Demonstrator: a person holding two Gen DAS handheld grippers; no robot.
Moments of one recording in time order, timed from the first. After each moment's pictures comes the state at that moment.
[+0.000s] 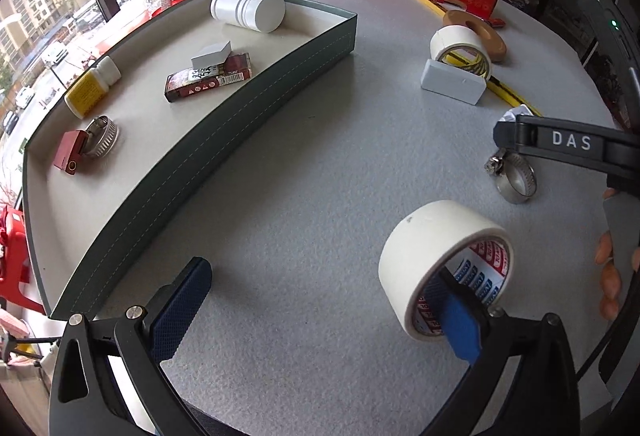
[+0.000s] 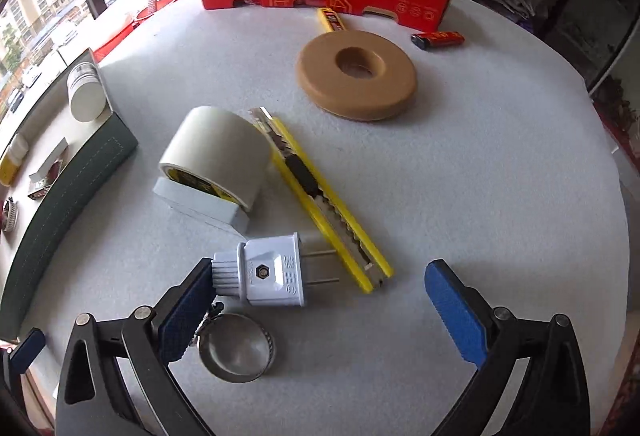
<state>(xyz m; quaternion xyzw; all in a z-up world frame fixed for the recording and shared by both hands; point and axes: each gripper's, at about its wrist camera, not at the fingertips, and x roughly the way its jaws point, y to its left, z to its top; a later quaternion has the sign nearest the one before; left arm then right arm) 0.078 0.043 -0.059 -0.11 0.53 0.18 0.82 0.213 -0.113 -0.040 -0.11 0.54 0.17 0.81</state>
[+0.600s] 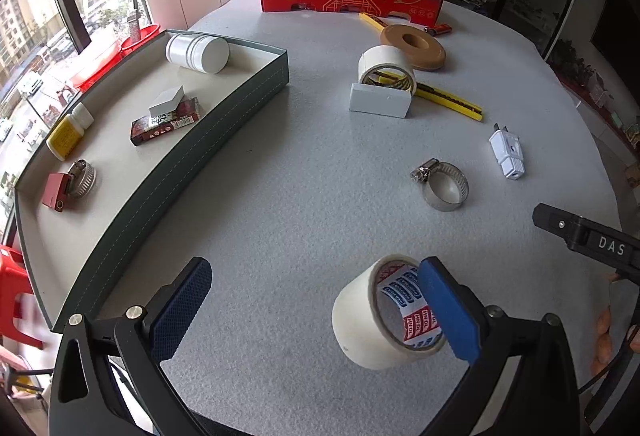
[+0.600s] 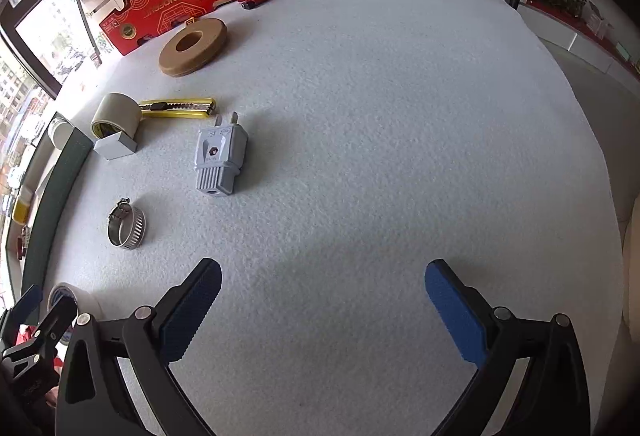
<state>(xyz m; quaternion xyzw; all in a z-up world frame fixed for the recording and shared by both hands) 0.076 0.000 -0.037 -0.09 0.51 0.13 0.85 0.171 -0.233 -0.031 0.00 0.56 0.12 0.82</state>
